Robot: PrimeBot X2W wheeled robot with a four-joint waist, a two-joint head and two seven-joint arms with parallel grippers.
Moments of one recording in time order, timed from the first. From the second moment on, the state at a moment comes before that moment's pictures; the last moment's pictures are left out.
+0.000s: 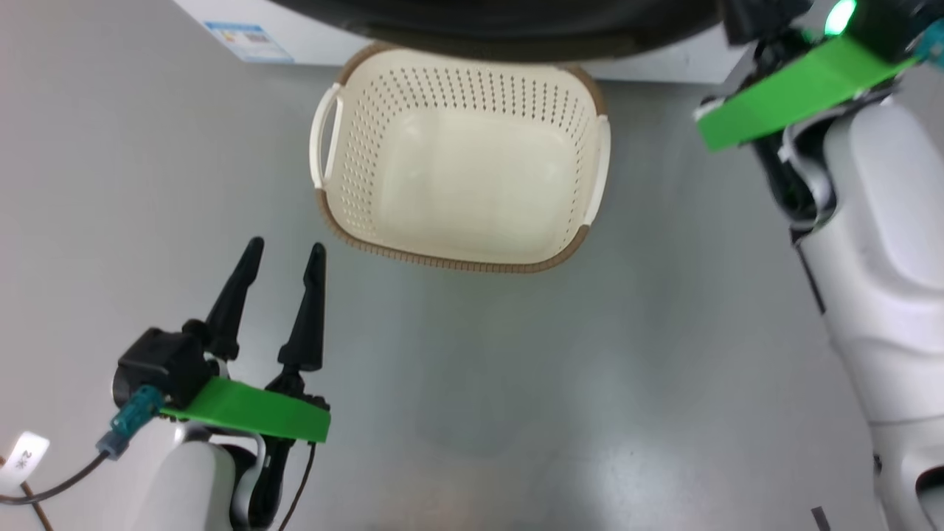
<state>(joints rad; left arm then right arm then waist) -0.31 0.05 -0.16 0.17 -0.32 -0.13 -0.26 -0.99 -0.23 0.27 0.44 0.34 0.13 -0.26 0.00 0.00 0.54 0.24</state>
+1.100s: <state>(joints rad) -0.35 0.04 -0.18 0.16 -0.33 -0.13 -0.26 -0.99 -0.21 0.25 0.50 0.32 0.14 -0.26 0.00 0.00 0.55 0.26</state>
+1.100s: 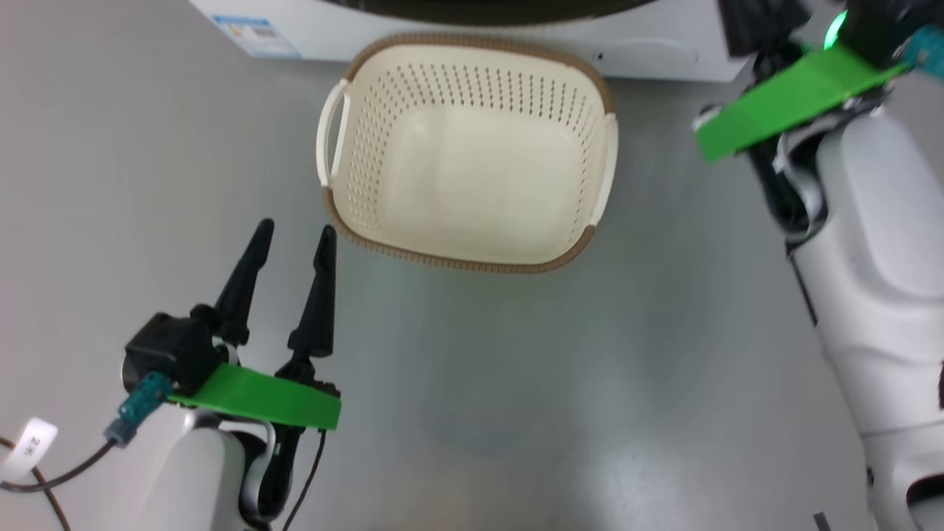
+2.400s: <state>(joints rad) -0.10 0.05 0.00 0.18 -0.24 -0.13 -0.26 -0.31 -0.14 0.21 0.29 0.37 0.14 -0.26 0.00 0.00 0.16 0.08</state>
